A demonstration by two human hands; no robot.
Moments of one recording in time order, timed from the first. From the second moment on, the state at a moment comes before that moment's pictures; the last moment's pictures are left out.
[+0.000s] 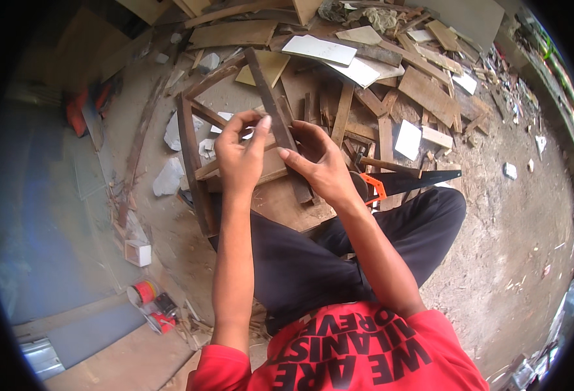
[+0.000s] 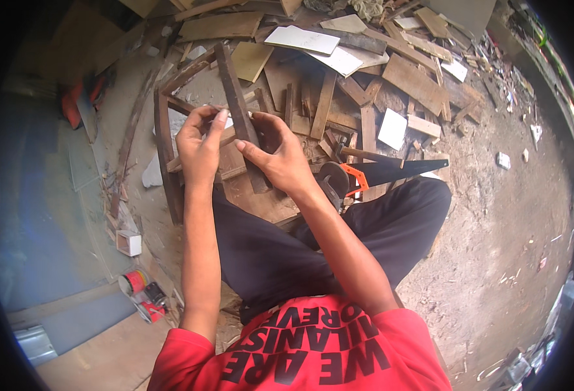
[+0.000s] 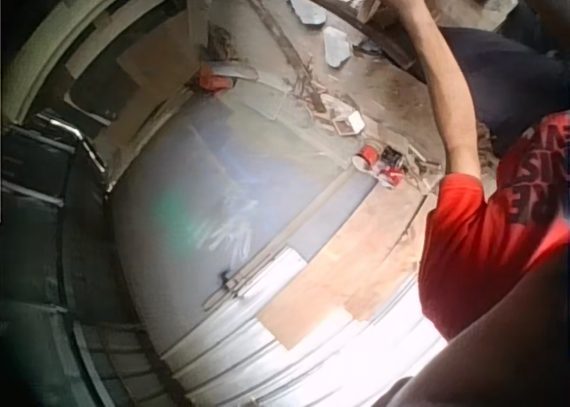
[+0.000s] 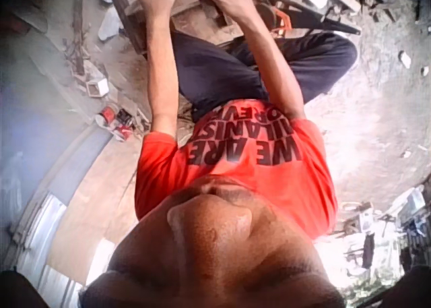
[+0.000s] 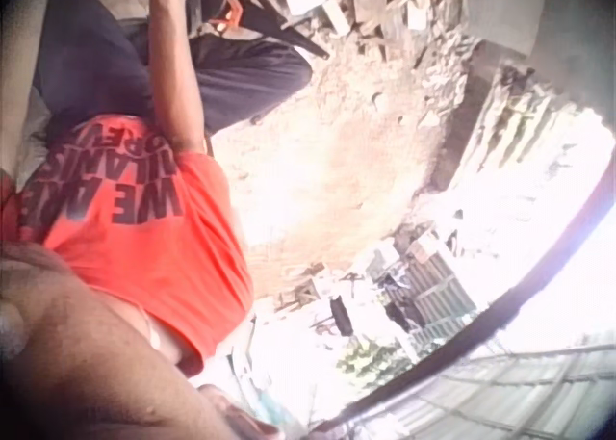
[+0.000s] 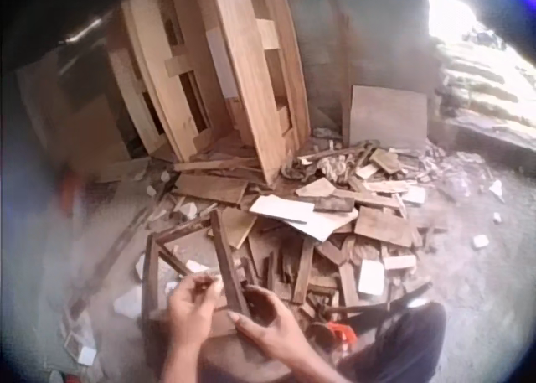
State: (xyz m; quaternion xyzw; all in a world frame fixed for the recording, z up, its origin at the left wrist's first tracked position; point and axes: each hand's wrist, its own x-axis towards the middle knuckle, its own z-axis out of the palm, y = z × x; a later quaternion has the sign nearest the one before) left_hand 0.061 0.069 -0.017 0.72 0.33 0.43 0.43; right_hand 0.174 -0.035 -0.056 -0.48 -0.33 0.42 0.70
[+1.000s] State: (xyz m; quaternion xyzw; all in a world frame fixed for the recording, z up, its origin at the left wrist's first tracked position) left_hand 0.055 0.055 -0.030 0.80 0.30 0.39 0.34; right_hand 0.177 -0.034 -0.084 -0.44 -0.33 0.41 0.73
